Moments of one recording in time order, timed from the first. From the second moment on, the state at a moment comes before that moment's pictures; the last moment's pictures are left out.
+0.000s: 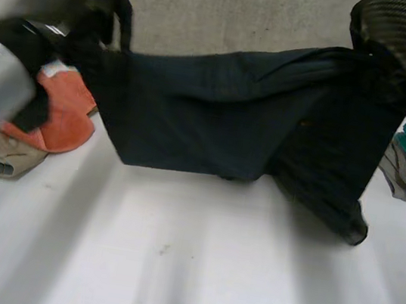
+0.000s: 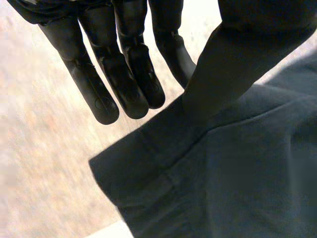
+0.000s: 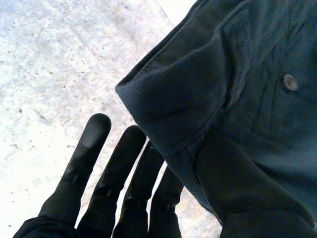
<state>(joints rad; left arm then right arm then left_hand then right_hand) 4.29 -1.49 -1.46 3.06 -1.47 3.11 1.95 -1.64 1.32 0.22 1.41 2.66 1.16 1.20 1.19 1.20 0.98 1.14 1.18 1.19 1.20 0.97</state>
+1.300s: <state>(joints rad) 4.45 -1.72 -1.84 3.49 -1.25 3.08 2.03 -1.16 1.59 -0.35 1.37 2.63 1.16 1.20 1.19 1.20 1.00 1.14 1.18 1.19 1.20 0.98</state>
